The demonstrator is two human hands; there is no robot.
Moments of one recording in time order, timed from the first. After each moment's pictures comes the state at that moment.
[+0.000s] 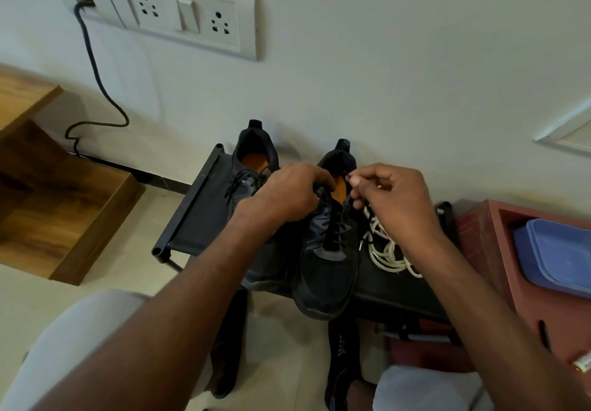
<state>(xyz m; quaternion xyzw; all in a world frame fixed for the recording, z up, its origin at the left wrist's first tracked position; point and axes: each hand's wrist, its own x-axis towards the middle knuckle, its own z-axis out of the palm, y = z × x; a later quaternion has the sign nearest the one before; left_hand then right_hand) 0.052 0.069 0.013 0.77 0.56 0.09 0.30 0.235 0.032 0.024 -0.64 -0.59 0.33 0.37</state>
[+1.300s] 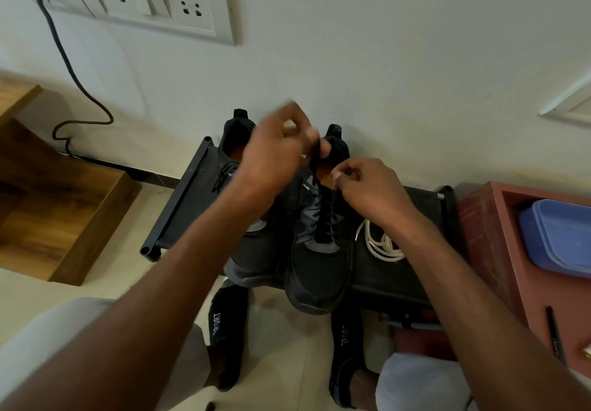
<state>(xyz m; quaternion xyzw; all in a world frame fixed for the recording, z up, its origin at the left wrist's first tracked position) 0.059 0.068 0.028 0.53 0.50 0.45 0.51 0.235 0.059 -0.006 -0.68 -0.63 0.31 0.21</state>
